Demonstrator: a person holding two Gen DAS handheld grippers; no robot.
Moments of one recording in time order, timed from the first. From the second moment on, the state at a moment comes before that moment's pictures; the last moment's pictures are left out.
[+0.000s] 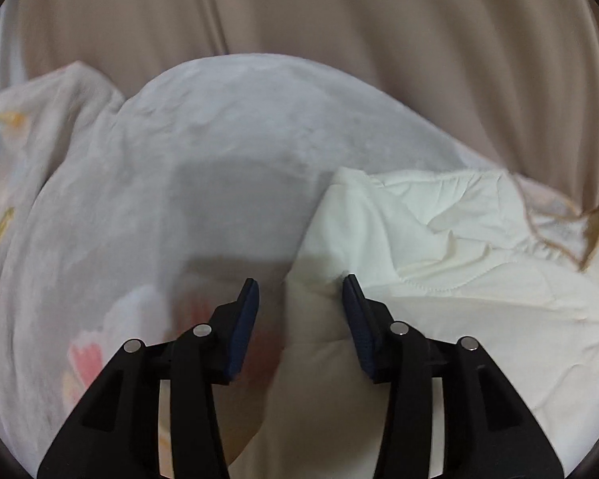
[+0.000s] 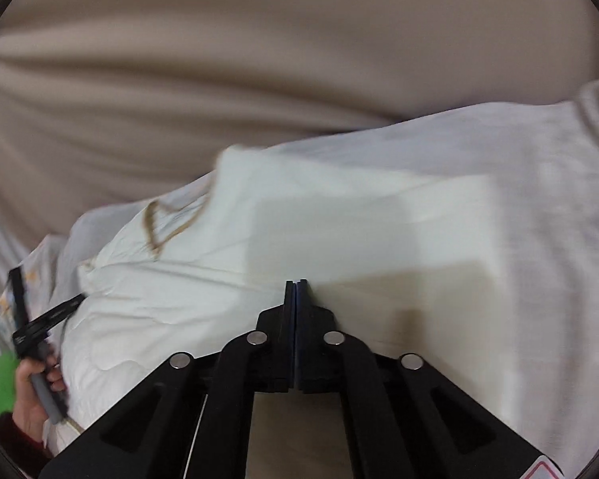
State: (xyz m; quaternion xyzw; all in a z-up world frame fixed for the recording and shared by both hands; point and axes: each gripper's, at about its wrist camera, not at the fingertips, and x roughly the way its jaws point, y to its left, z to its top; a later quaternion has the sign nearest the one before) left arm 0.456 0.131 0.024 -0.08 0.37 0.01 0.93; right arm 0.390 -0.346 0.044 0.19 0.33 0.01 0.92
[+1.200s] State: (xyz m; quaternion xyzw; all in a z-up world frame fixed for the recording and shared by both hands) left arm 0.164 0.179 0.001 -0.09 0.46 -0.16 0.87; right arm 0.055 -0.302 0.014 0.19 0.42 0.12 0.88
